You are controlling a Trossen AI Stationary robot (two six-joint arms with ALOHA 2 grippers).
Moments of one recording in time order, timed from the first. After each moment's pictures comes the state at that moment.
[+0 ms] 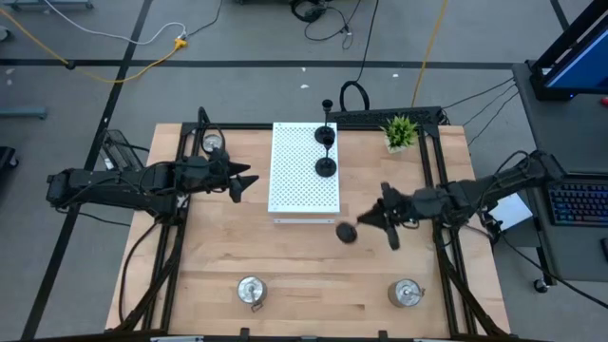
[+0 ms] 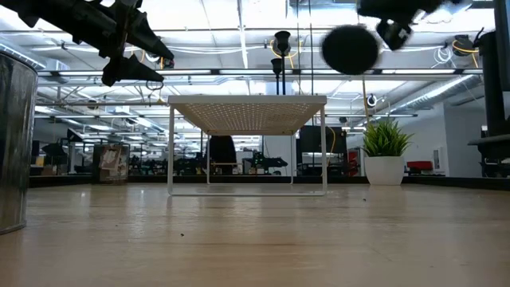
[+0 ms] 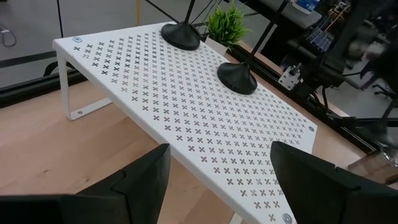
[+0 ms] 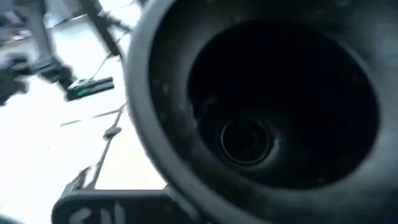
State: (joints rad) left arm 0.11 0.76 0.56 -0.17 -0.26 -0.55; right arm 0.29 0.89 0.67 -0.10 0.19 0.40
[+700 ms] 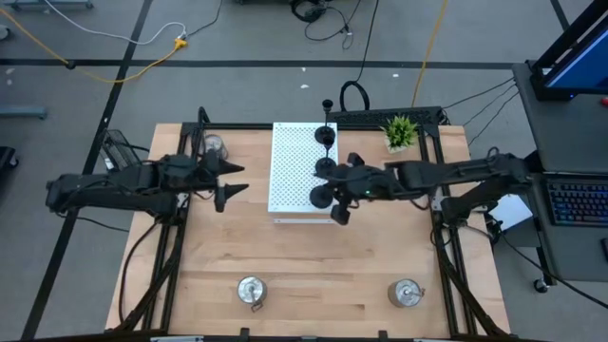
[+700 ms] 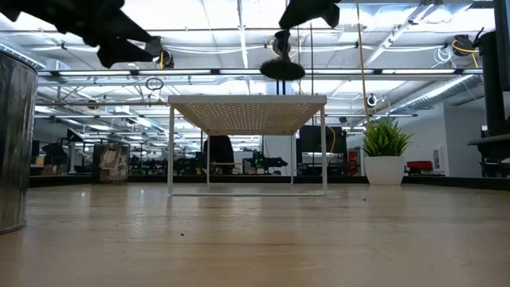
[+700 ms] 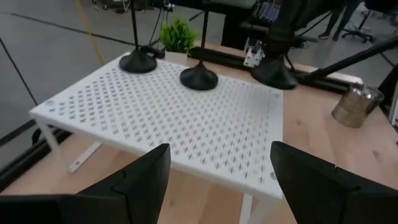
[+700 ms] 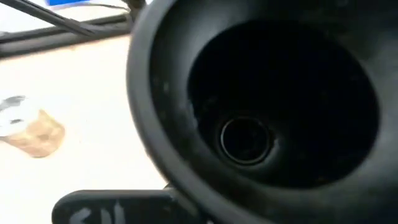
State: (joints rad) left arm 0.11 0.59 0.56 -0.27 -0.12 -0.17; right arm 0.10 1.44 1.36 -0.59 0.31 0.28
